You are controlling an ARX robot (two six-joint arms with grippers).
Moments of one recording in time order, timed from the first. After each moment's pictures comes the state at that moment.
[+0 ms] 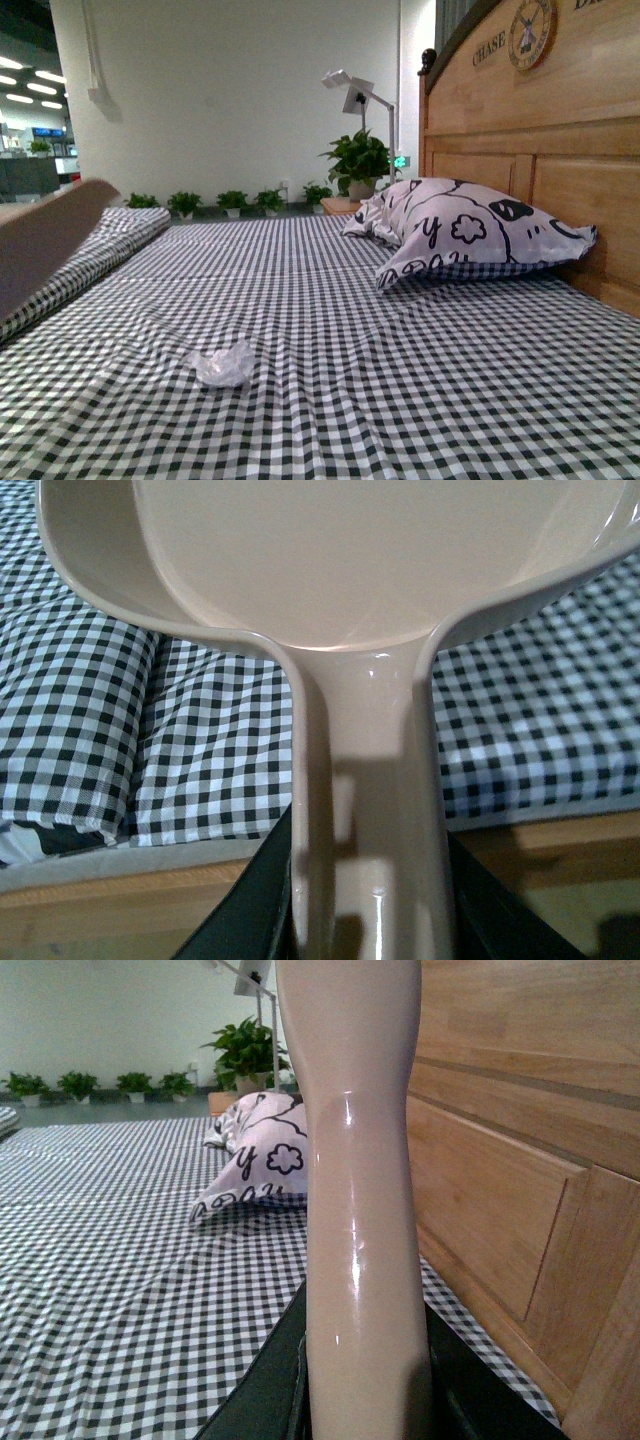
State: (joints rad) left arm 0.23 0.46 0.49 -0.42 0.25 0.30; right arm 0.49 0.43 0.43 0.16 0.54 -0.08
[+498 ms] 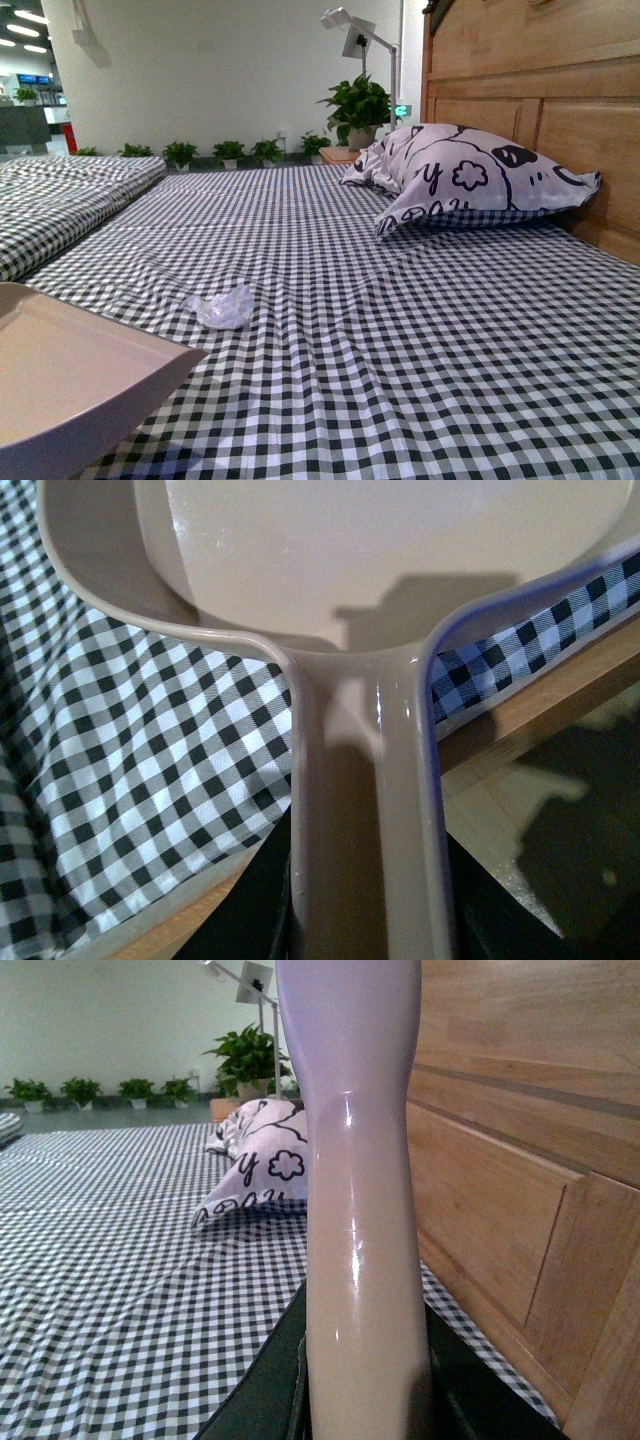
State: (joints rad) left arm 0.40 1.09 0.51 -0.19 0.51 0.84; right arm 0.49 0.43 0.43 0.16 0.53 -0.08
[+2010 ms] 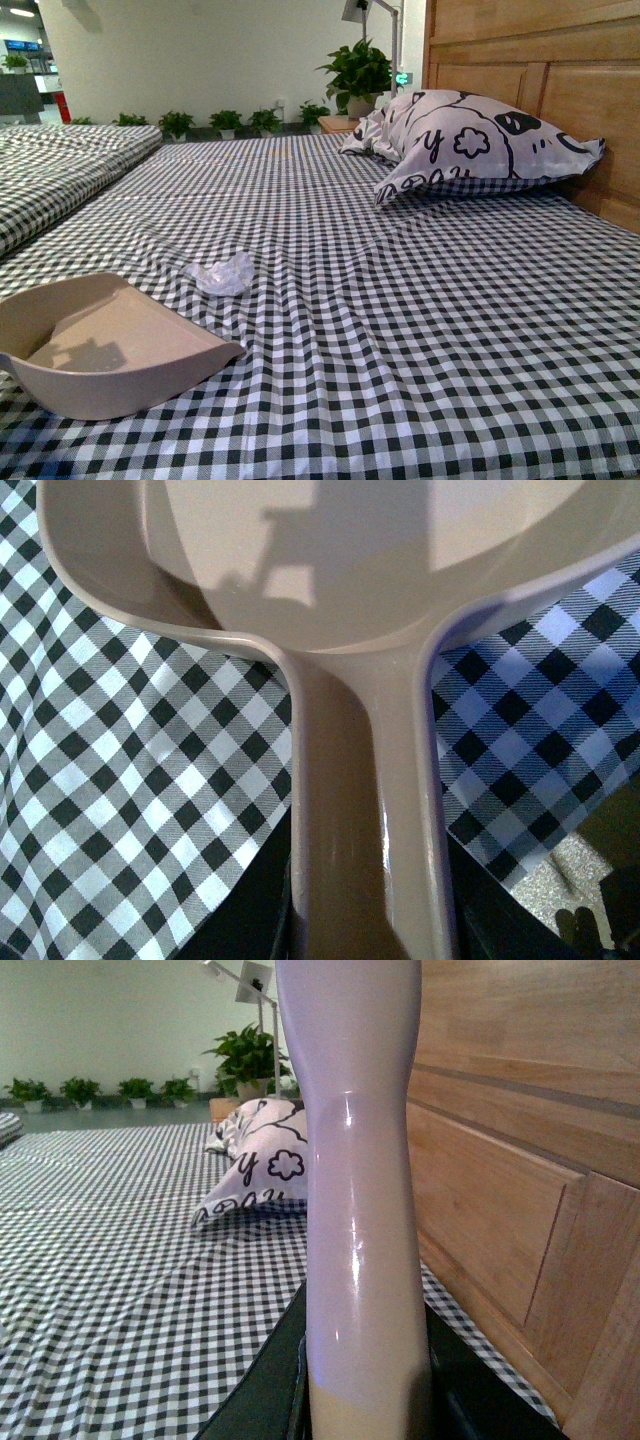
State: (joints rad) left arm 0.27 1.69 1.02 -0.32 0.42 1.02; right arm 0.49 0.43 0.43 0.16 0.54 -0.08
